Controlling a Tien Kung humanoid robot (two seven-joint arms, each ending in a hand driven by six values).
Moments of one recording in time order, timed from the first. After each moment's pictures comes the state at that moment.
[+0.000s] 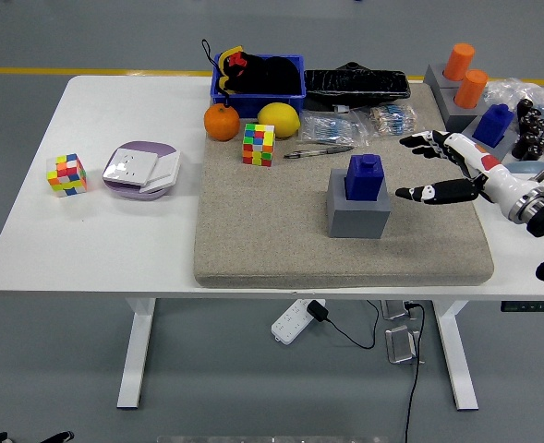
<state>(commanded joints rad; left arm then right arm) -0.24 0.19 -0.09 -0.20 -0.17 0.01 0.19 0.47 -0.32 1.16 1.17 -1.50 0.18 0.09</state>
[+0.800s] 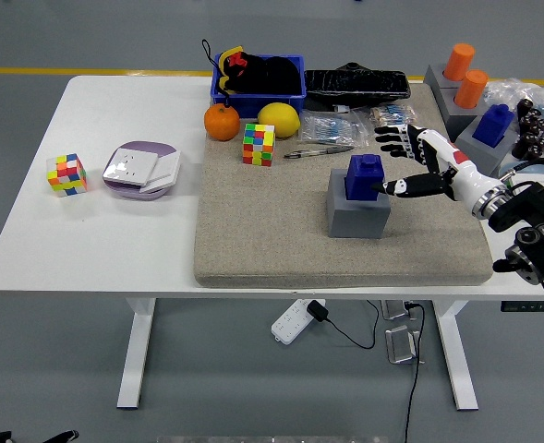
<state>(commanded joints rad) -0.25 0.18 -0.11 -0.20 -0.15 0.00 0.20 0.56 -0.22 1.08 0.96 -1.28 0.15 0.15</state>
